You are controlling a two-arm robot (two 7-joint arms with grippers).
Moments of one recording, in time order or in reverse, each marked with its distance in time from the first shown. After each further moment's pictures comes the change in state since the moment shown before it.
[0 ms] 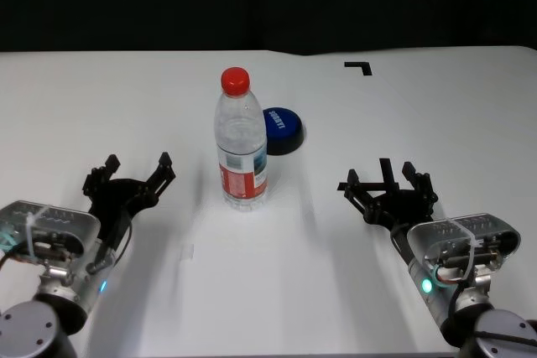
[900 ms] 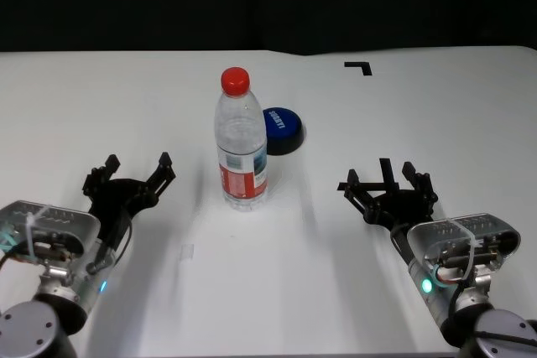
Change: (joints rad) left arm 0.000 0.000 -0.002 0.000 0.000 -0.003 -0.004; right arm 0.000 0.000 0.000 0.000 0.000 0.000 0.000
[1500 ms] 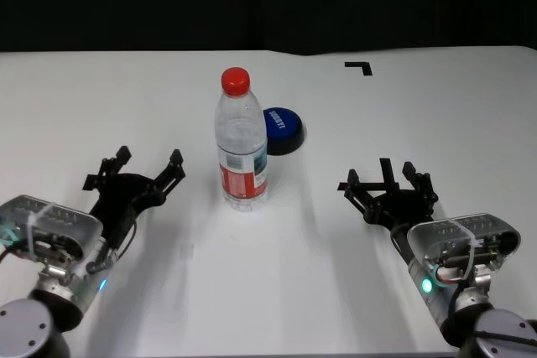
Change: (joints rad) left arm -0.002 0.010 -0.006 -0.003 0.025 -0.038 -0.068; right arm 0.000 0.000 0.000 0.000 0.000 0.000 0.000
